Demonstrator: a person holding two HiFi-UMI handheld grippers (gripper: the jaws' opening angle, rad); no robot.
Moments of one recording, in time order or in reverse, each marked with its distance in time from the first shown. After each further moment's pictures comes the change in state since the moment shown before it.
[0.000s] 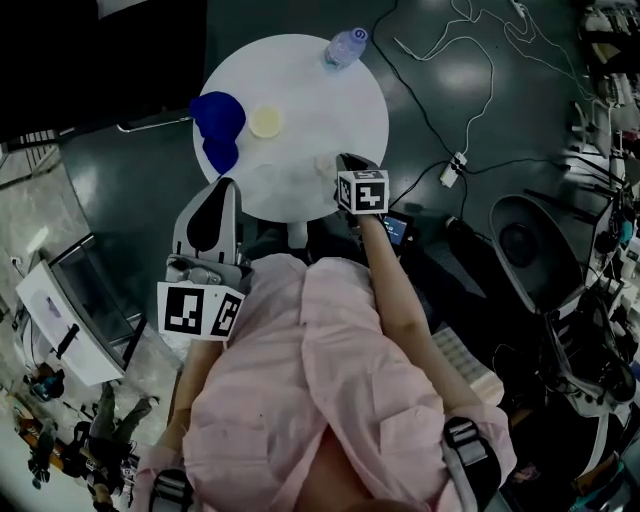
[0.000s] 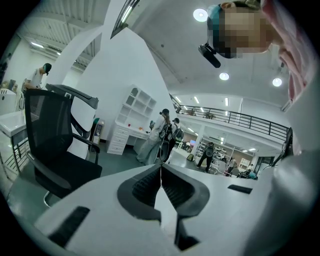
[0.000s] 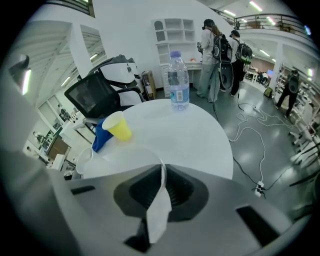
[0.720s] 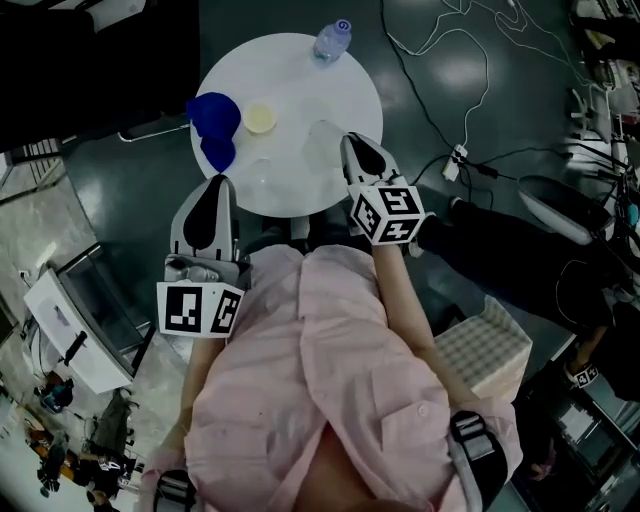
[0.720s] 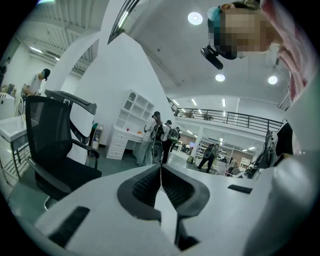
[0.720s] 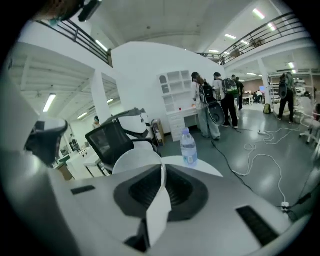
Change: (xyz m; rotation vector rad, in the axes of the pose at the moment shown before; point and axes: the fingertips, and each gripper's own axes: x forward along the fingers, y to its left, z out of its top) left arm -0.010 -0.016 0.005 0.036 -0.039 -0.004; right arm -0.133 0.033 0.099 0.048 -0.540 0.105
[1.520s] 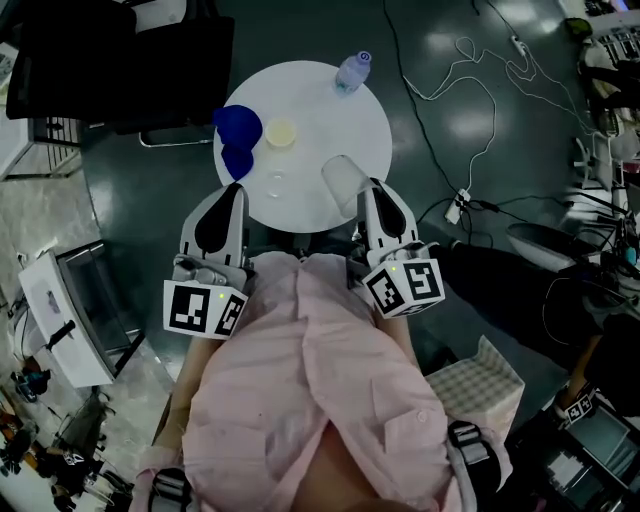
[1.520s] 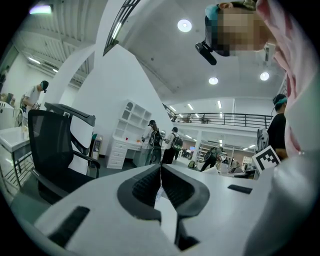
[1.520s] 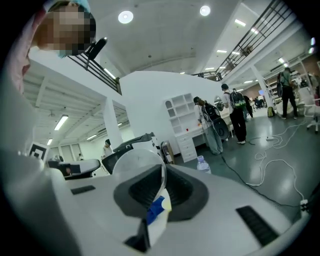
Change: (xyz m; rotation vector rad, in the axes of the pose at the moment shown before) left arm -0.033 -0.016 0.014 0.069 -0.093 -0.002; right arm -0.102 0.065 0.068 0.052 -0.278 0.090
